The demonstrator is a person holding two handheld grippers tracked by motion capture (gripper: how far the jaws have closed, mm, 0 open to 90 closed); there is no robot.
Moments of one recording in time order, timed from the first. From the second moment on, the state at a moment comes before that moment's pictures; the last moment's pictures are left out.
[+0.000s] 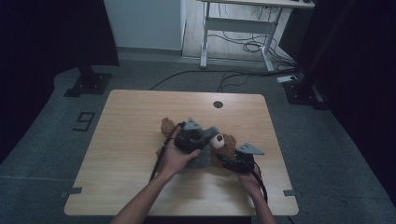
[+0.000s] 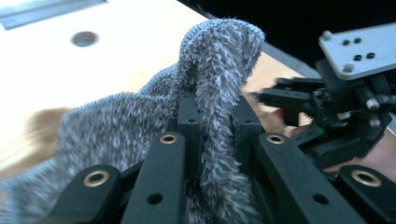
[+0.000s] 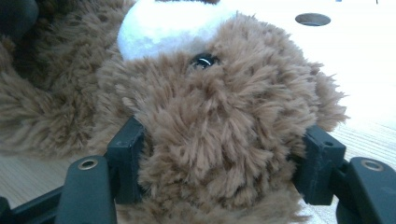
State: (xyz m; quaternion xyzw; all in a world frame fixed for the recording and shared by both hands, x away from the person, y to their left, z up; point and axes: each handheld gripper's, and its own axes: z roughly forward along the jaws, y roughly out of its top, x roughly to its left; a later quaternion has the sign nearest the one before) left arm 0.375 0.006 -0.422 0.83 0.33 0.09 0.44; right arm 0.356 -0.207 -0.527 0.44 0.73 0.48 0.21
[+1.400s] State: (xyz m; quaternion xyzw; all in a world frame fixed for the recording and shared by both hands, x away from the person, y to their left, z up) left arm 0.364 0.135 -0.450 0.78 0.41 0.16 0.44; right arm 0.353 -0.207 -0.531 0.44 0.72 0.48 0.22
